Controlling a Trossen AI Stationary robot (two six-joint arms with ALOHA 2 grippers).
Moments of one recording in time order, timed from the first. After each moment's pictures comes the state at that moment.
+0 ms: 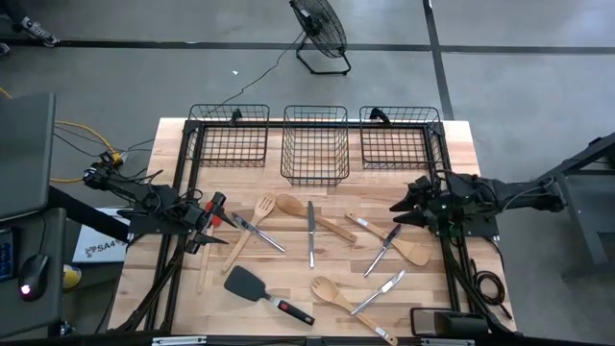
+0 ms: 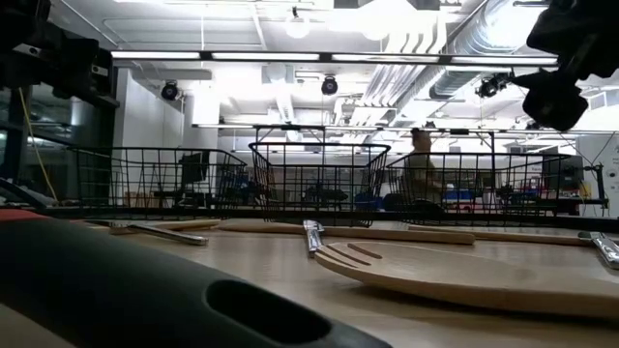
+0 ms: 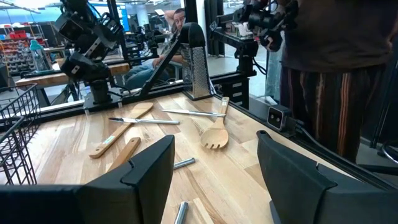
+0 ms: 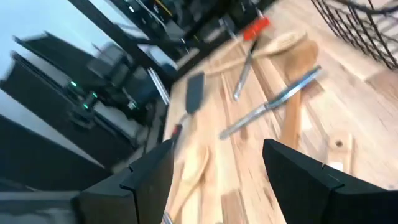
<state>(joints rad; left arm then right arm) -0.40 0.01 0.02 0.00 0.02 0.10 0.08 0.23 0.28 -0.29 -0.14 0.73</state>
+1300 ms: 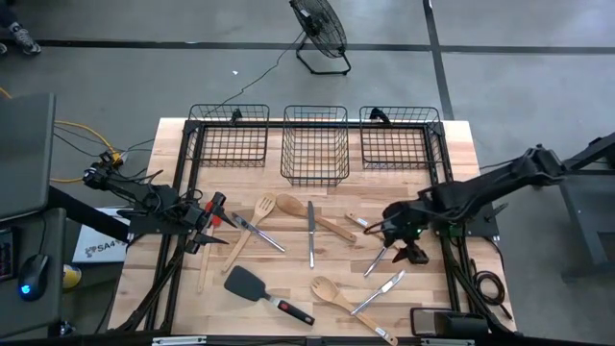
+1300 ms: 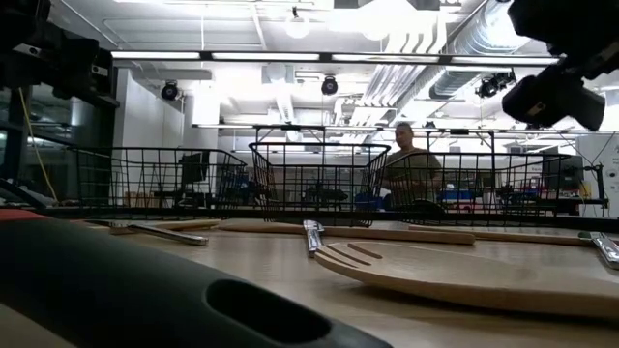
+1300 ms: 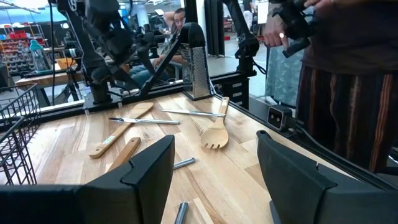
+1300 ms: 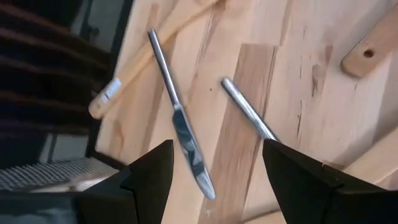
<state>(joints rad) -0.40 0.01 0.02 0.00 0.02 0.10 0.29 1.09 0.66 -0.57 -0.39 0.24</state>
